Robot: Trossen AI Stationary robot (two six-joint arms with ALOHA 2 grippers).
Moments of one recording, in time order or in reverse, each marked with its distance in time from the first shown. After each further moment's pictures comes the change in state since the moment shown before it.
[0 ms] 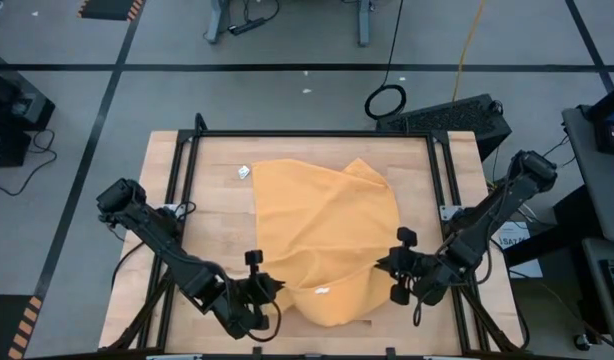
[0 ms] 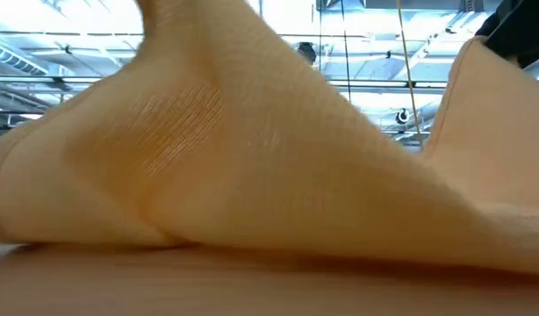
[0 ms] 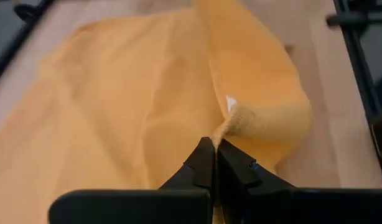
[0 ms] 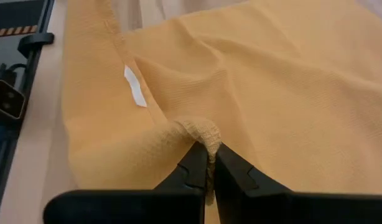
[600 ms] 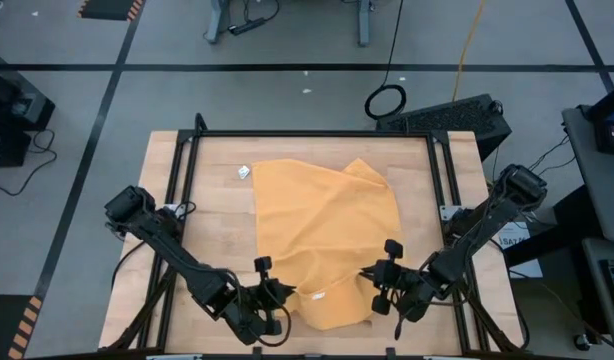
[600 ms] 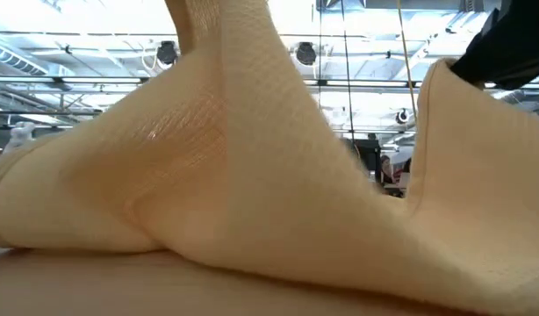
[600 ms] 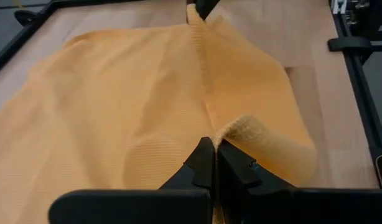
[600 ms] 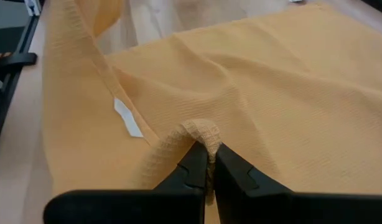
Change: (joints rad) left arm 0.009 0.104 0.001 0.165 -0.039 0.000; right arm 0.000 0.234 0.001 0.261 0.125 0.003
